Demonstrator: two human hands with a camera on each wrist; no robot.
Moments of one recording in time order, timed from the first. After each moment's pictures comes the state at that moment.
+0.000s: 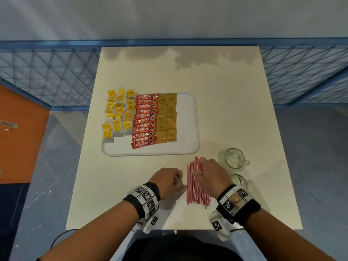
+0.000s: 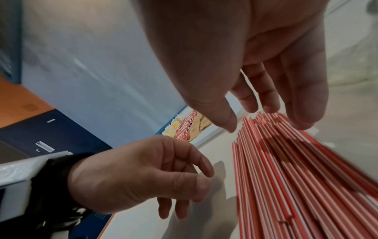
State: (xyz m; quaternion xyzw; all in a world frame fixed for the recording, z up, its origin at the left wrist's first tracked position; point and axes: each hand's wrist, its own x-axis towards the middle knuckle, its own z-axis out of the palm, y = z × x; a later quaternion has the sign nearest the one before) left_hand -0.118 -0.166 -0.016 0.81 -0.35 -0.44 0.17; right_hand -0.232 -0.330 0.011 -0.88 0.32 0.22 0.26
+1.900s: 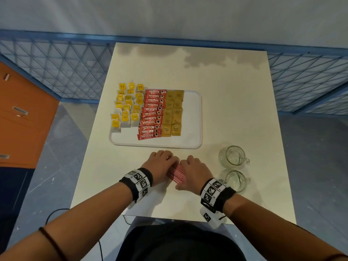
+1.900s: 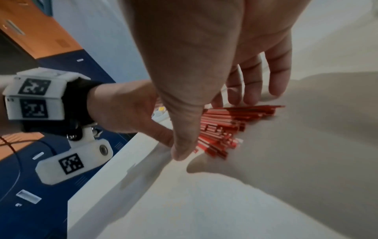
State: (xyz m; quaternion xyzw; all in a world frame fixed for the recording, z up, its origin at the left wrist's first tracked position) left_hand -0.098 -0.142 -0.028 0.81 -0.52 -0.26 0.01; right_hand -0.221 -0.293 -0.028 -0.96 0.10 0.23 0.15
